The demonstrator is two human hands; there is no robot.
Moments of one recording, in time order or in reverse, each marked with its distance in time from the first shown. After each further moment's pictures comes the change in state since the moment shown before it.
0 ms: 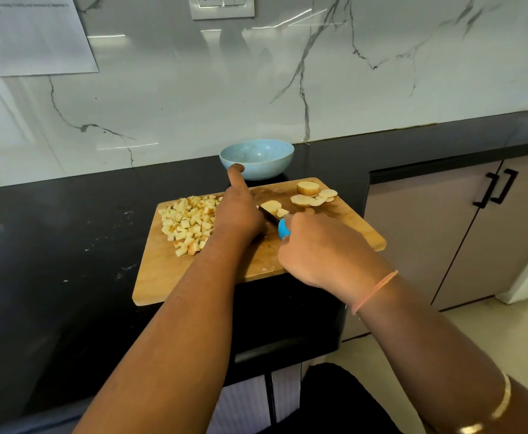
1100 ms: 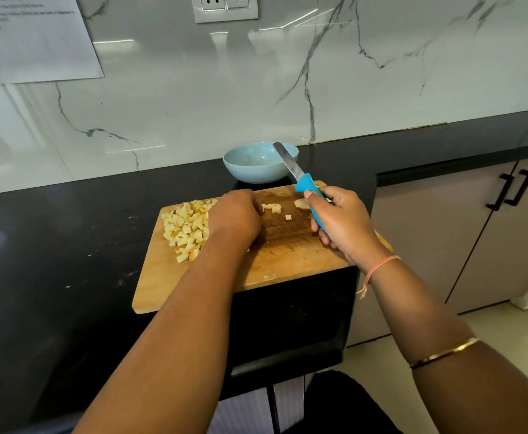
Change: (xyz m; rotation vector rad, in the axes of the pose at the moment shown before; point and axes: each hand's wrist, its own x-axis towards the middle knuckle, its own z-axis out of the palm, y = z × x) left_hand 0.010 -0.002 -0.008 0.380 -0.045 0.007; right_hand 0.070 0.059 0.023 0.874 0.384 -0.037
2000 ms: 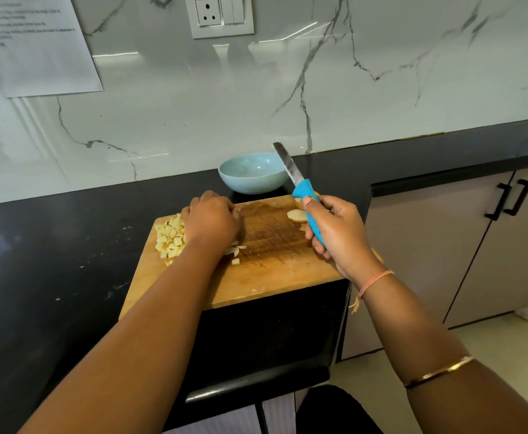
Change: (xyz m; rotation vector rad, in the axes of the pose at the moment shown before) left_hand 0.019 -0.022 0.004 0.158 0.147 -0.035; right_hand 0.002 0.006 -0.004 0.276 0.015 0.050
